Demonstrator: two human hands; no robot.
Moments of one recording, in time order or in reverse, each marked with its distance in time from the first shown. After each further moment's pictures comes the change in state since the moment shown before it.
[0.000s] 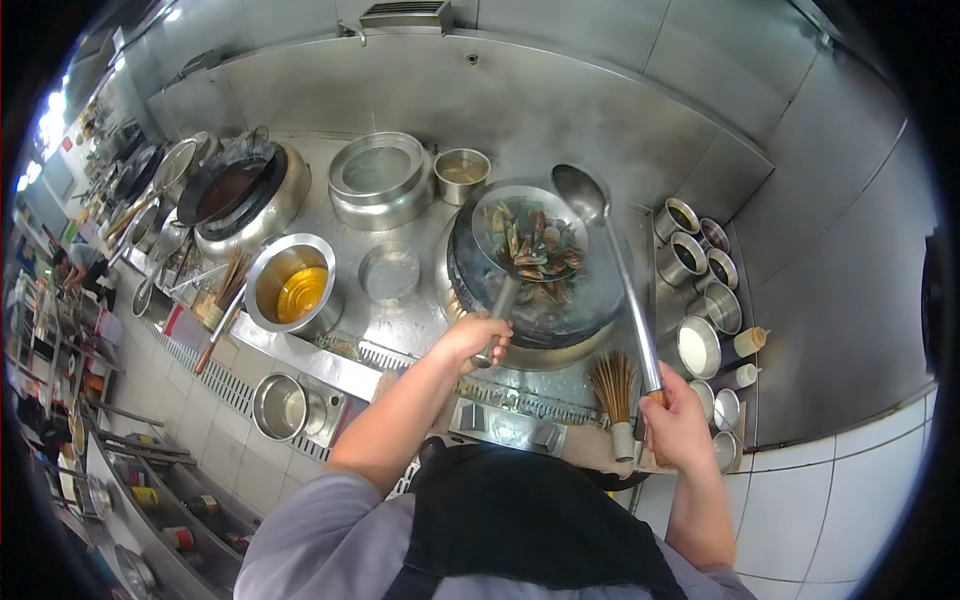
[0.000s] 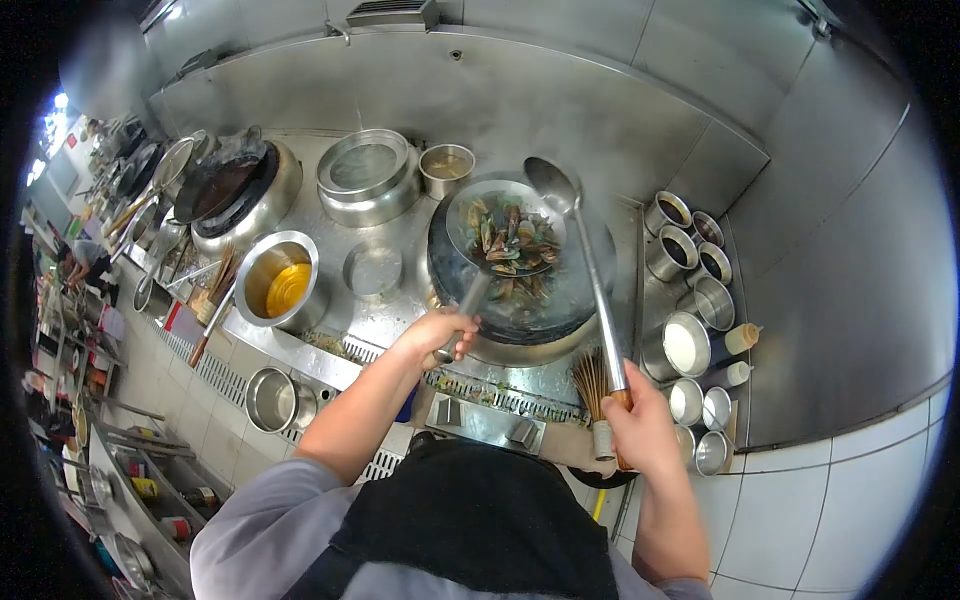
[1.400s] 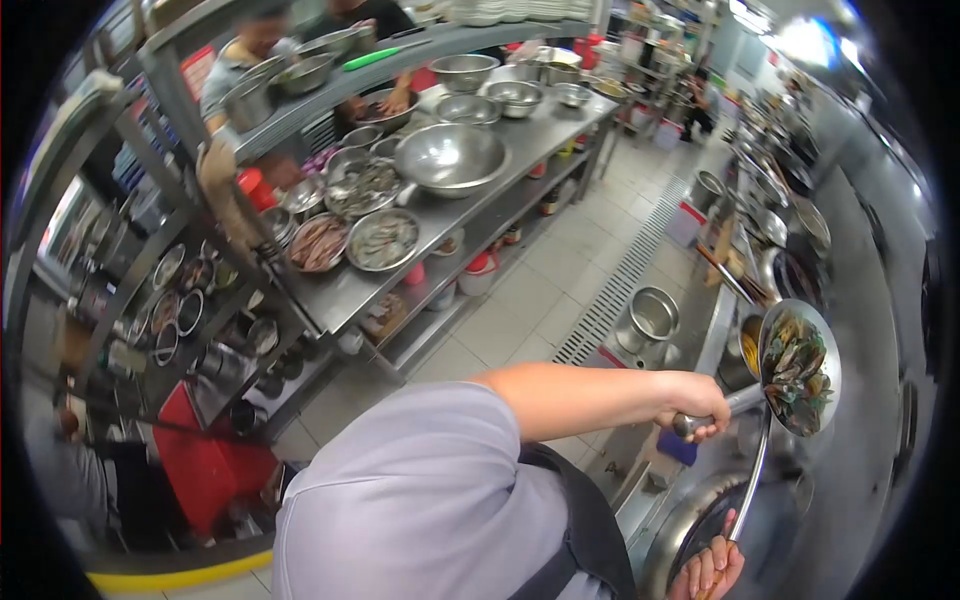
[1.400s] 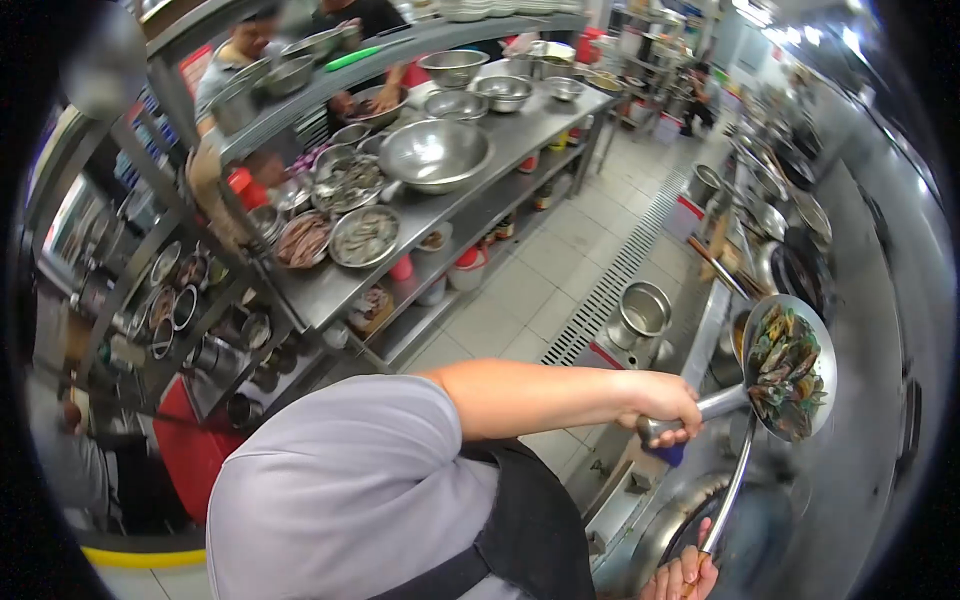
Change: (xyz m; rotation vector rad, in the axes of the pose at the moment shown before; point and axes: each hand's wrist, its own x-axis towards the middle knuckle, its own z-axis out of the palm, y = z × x) left_hand -0.277 -0.098 0.096 -0.395 0.640 0.647; right_hand 0.058 0.006 0.052 0.760 -1.561 0.530
